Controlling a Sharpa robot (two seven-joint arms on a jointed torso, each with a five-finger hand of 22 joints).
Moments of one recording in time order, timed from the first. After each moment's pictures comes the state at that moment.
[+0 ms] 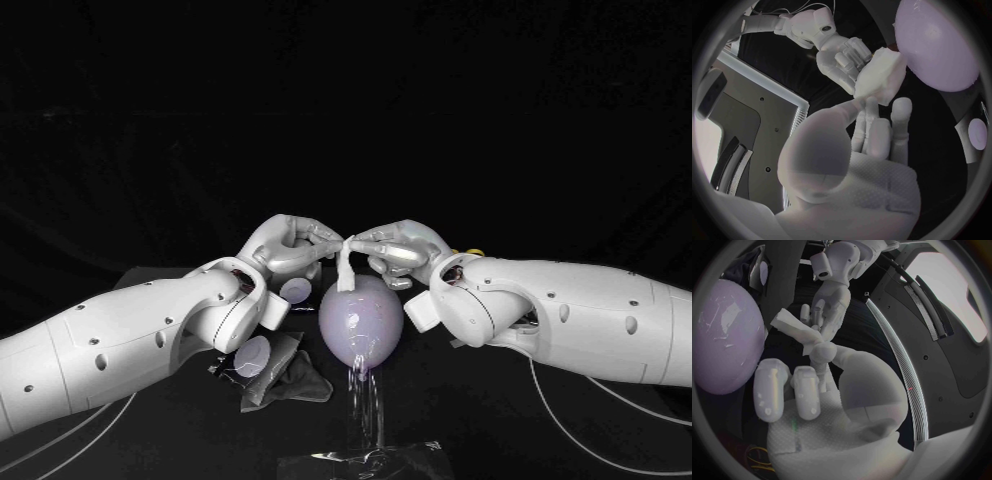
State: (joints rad) left arm 1.22 -0.70 -0.06 1.46 -0.47 -0.41 0.31; left_hand 1.36 -0.05 0.55 -0.02 0.05 0.96 0.11 0.51 0.21 0.97 0.04 0.84 0.33 1.37 -0.01 1.48 1.11 0.16 1.04 0.09 1.12 0.91; right arm 1.32 -0.75 -0.17 1.61 -0.23 -0.48 0.18; right_hand 1.18 0.02 0.64 -0.04 0.05 1.02 0.09 0.24 0.60 1.41 0.00 0.72 1.07 1.47 -0.05 1.52 1.31 0.04 1.46 0.06 1.38 1.31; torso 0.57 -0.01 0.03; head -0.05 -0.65
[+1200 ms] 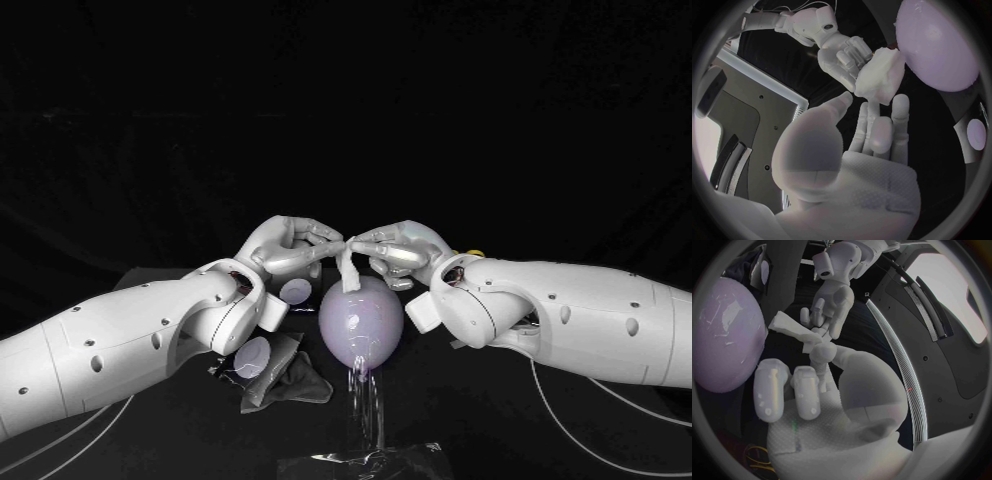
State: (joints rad) left arm 1.22 -0.71 -0.06 1.47 -0.46 -0.41 0.31; left_hand 1.24 -0.22 0.47 0.02 0.05 0.83 0.15 0.46 0.20 0.91 0.08 0.76 0.29 1.30 0.03 1.45 0.97 0.16 0.93 0.12 1.05 0.81; right arm 1.32 -0.76 -0.17 1.61 -0.24 -0.48 0.18; right_hand 1.18 0.03 0.64 -0.04 0.05 1.02 0.09 0.24 0.60 1.41 0.00 0.72 1.07 1.46 -0.05 1.52 1.31 0.04 1.46 0.06 1.38 1.31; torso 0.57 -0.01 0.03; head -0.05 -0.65
